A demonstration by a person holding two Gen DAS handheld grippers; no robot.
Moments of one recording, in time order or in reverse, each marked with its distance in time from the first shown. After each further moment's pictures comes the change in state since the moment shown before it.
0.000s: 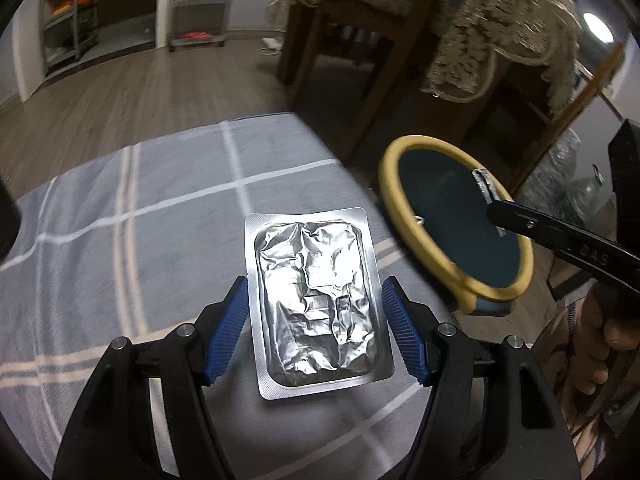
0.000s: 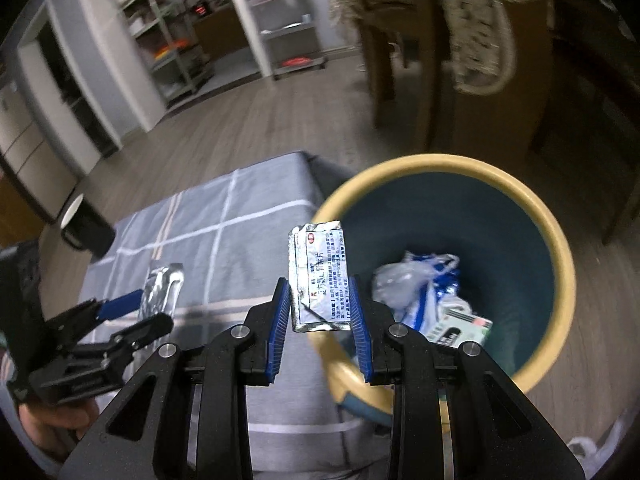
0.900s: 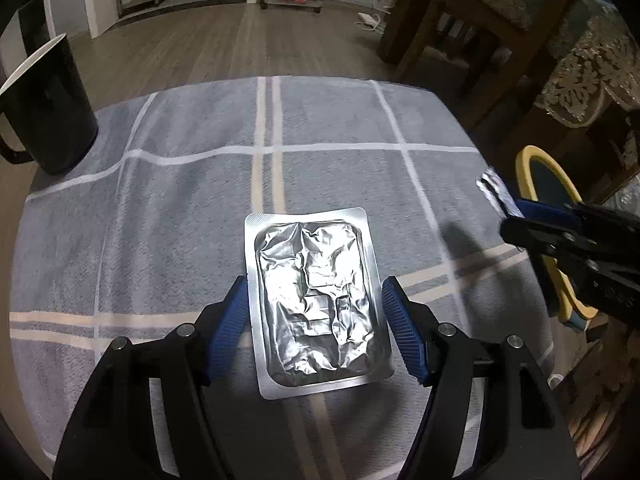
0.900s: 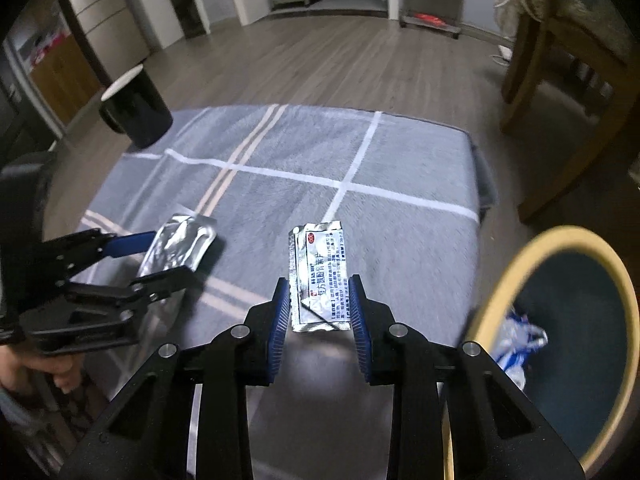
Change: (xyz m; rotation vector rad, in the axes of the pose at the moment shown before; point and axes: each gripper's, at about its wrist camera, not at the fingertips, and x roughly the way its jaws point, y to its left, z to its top) left arm -0.002 0.104 -0.027 -0.219 0.086 0.204; right arm 0.090 0.120 0.014 -0.436 0.239 0.158
